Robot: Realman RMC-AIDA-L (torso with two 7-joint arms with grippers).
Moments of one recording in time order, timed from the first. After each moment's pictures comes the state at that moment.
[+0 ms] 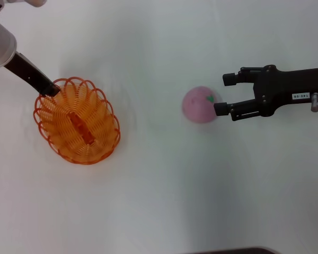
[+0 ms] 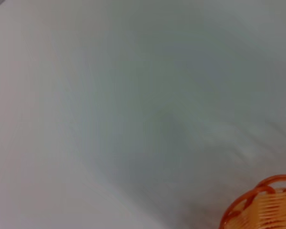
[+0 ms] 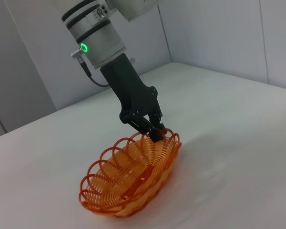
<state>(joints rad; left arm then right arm) -0.94 -2.04 0.98 0.68 2.85 1.30 -2.20 0.50 2.04 -0.70 -0.72 -2.11 -1.63 1.46</state>
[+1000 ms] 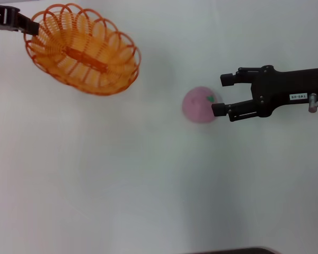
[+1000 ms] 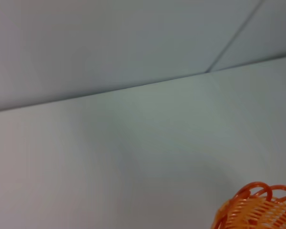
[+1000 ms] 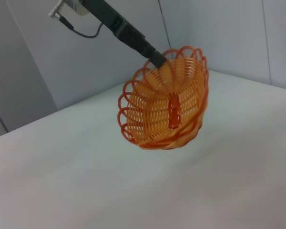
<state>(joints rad) -0.87 -1.97 0.56 0.91 2.63 1.58 -2.37 0.50 2.05 -0.70 -0.72 -2.11 -1.63 1.45</state>
